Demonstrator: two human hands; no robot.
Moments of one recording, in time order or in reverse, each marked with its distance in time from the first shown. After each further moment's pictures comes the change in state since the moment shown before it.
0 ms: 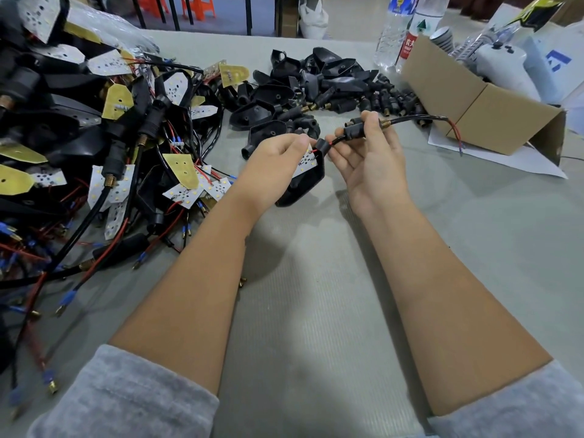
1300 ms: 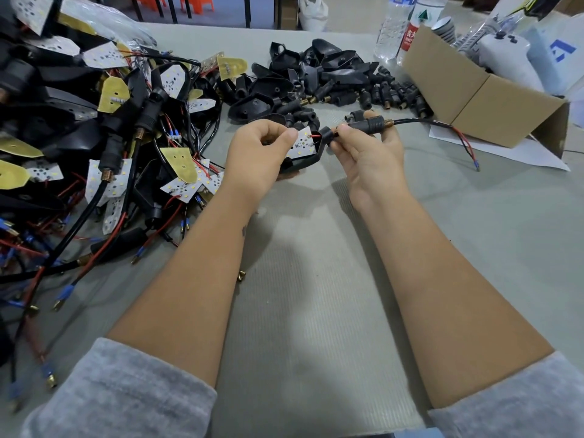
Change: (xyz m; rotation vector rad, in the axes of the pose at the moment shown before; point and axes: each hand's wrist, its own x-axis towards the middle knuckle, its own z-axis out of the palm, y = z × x) left_hand 0.005 -0.007 -0.003 -0.152 0.225 -0.037; right_hand 0.004 0.005 -0.002 -0.047 0.052 -0.016
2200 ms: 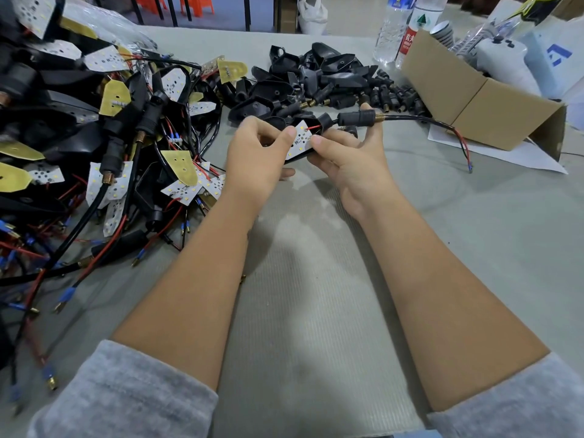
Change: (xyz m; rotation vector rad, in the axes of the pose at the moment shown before) left_hand 0.001 -0.001 0.002 0.010 0.113 0.011; right_hand -0.010 0.003 0.004 -0.155 -0.250 0.002
